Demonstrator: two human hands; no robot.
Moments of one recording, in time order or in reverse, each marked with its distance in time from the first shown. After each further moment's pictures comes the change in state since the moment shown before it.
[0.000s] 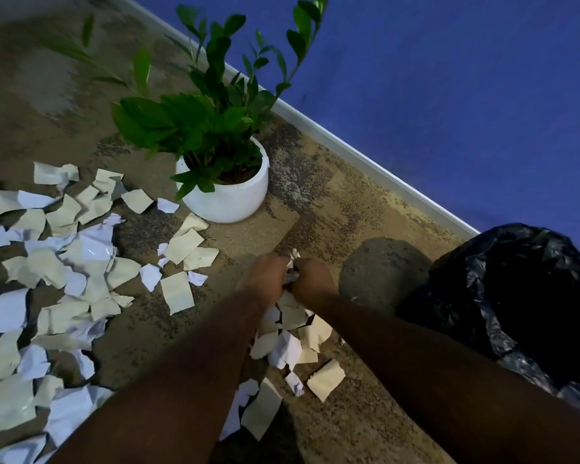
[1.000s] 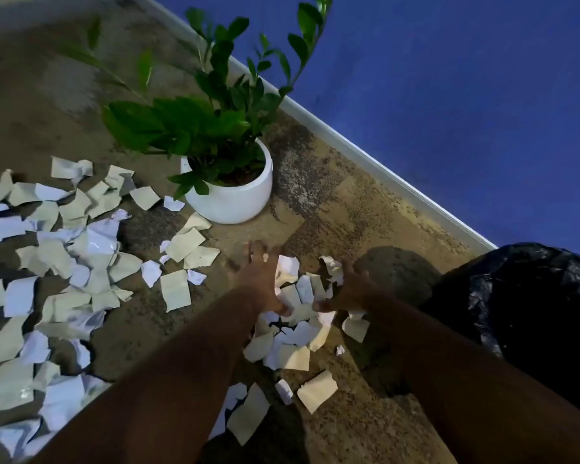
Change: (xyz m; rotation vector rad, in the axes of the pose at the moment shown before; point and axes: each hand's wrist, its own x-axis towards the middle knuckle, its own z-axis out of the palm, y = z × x) left_hand -0.003 0.002 -0.006 0.164 -0.113 -0.207; right_hand 0.024 0.082 -0.053 -0.107 -0.404 0.255
